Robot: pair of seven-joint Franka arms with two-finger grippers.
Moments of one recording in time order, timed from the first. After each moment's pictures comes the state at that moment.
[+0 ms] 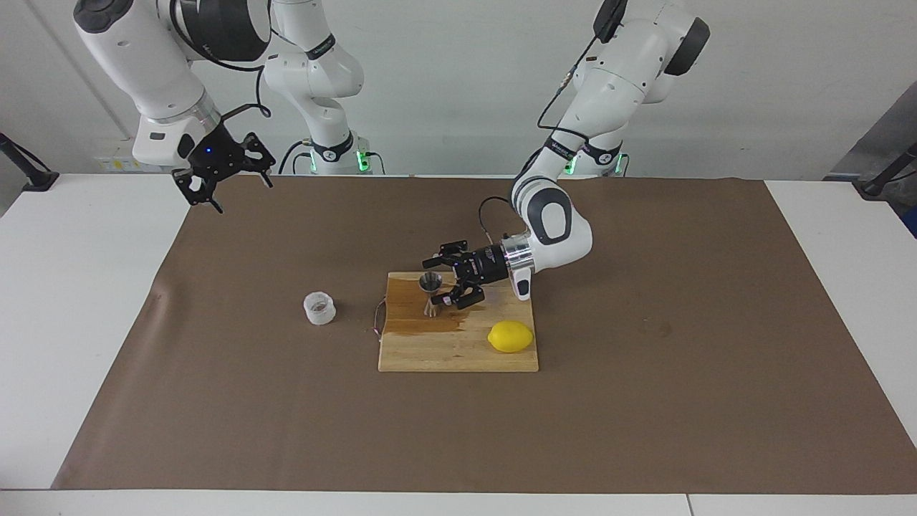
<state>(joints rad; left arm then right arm) -0.24 0.48 -0.40 -1.92 -2.00 2.31 -0.51 -0.07 -0.10 -0.01 -1.81 0.08 1.66 -0.84</state>
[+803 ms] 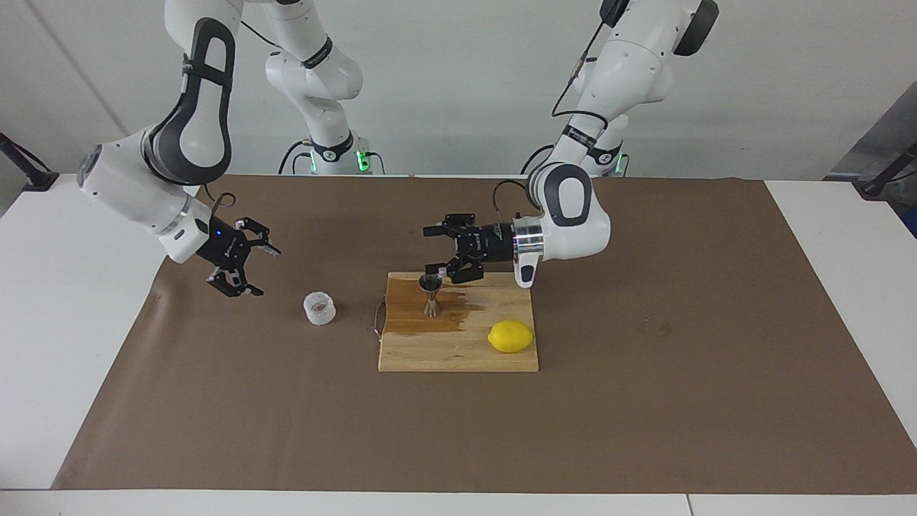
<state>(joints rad) -0.17 0.37 -0.39 -1.89 -1.76 2.11 -0.73 -0.21 0.18 -0.02 -2.00 0.62 2.00 -1.94</state>
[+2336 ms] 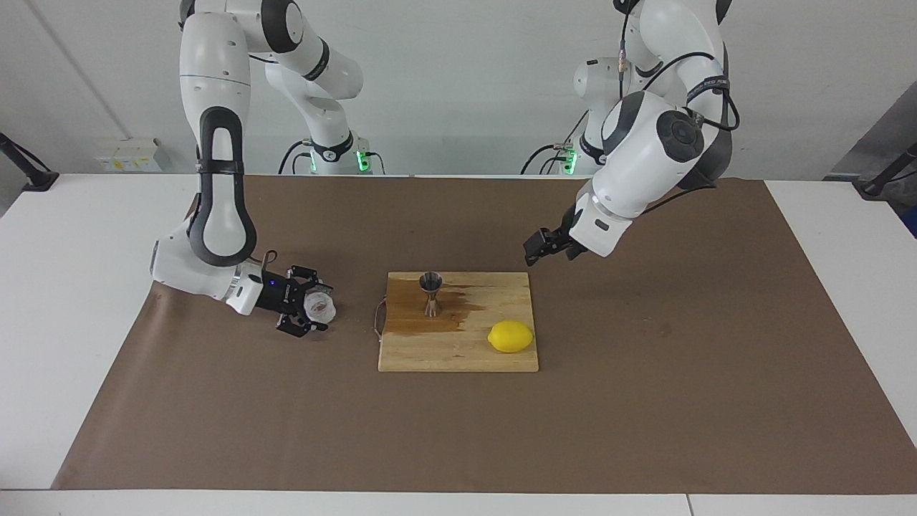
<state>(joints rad) -0.07 0.25 -0.37 -1.59 -0.14 1.81 -0.52 -0.18 0.45 0.03 -1.95 0.90 1.97 -2.31</state>
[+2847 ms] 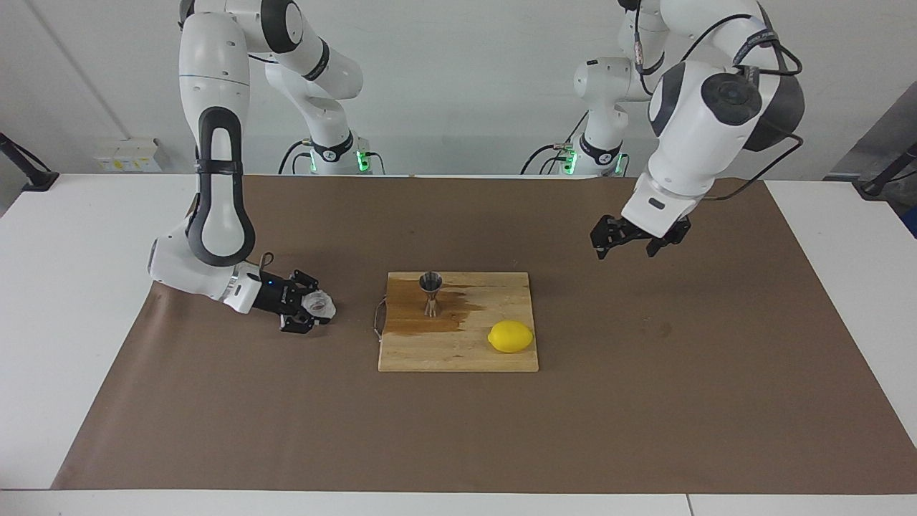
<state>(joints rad) -0.07 0.17 -0.22 -1.54 0.00 1.67 -0.27 -0.18 0.45 0.02 -1.95 0.90 1.98 -2.34</state>
